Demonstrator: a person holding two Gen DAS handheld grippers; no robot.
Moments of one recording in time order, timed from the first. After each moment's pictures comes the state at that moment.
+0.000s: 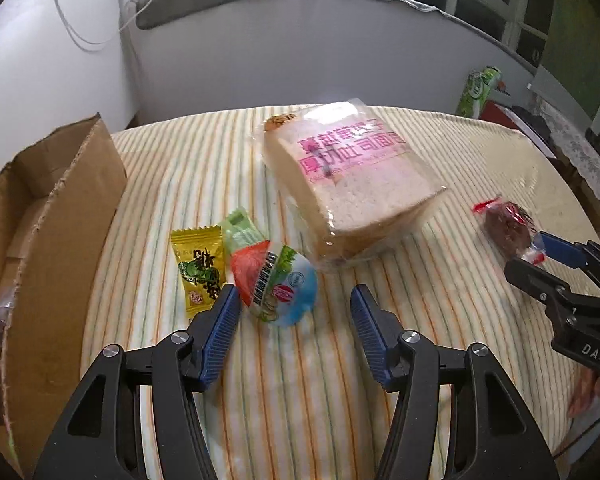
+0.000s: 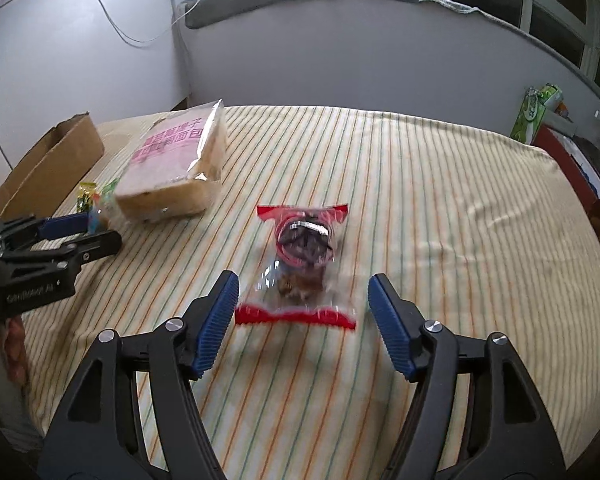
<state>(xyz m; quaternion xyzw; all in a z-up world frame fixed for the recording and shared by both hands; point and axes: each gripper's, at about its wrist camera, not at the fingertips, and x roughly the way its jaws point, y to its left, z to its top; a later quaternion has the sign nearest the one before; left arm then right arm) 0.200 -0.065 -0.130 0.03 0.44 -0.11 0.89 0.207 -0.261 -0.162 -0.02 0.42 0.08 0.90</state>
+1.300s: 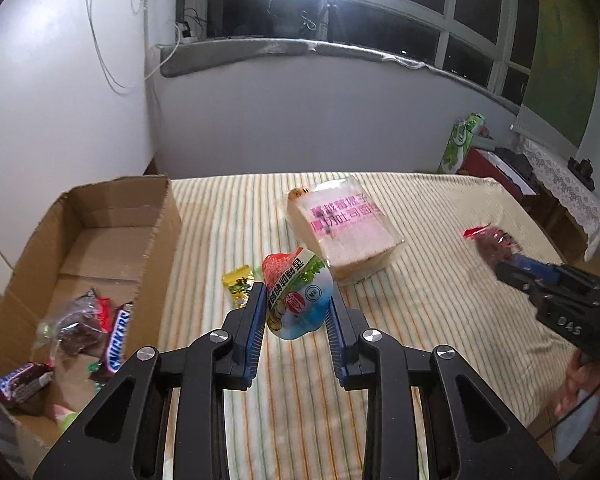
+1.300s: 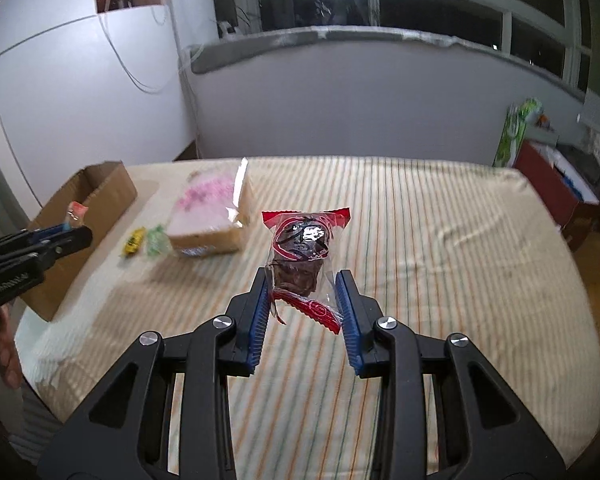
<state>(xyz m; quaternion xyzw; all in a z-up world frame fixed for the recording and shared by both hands) 0.149 -0.020 -0.063 0.01 0.37 -0.12 0.92 0.150 -0.255 -0.093 0.00 0.35 0.07 0.93</state>
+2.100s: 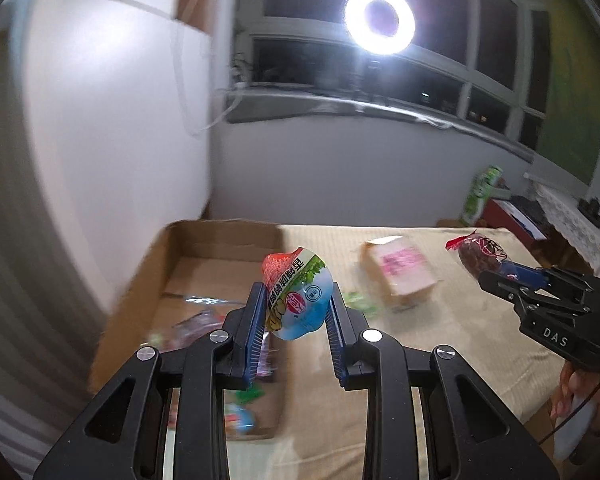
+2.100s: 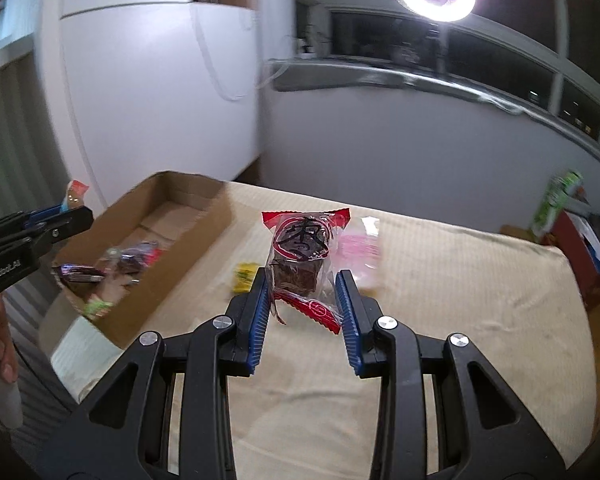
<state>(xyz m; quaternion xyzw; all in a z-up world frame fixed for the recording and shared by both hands) 0.108 0.079 -0.014 -0.02 0.30 -0.06 0.95 0.149 -0.104 -0.053 -0.07 0.32 0.16 0.93</state>
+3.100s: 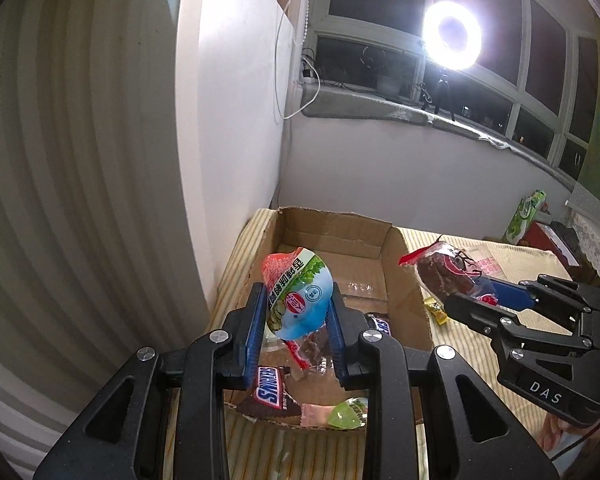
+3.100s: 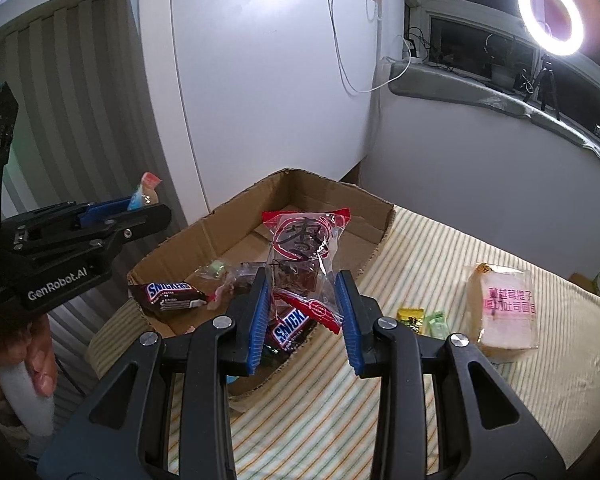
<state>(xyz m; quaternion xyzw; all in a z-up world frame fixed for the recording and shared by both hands) 0.109 0.172 -0.028 -0.06 0.30 0.00 0.95 0.158 0.028 -0.070 -0.10 0.32 0.27 0.90</state>
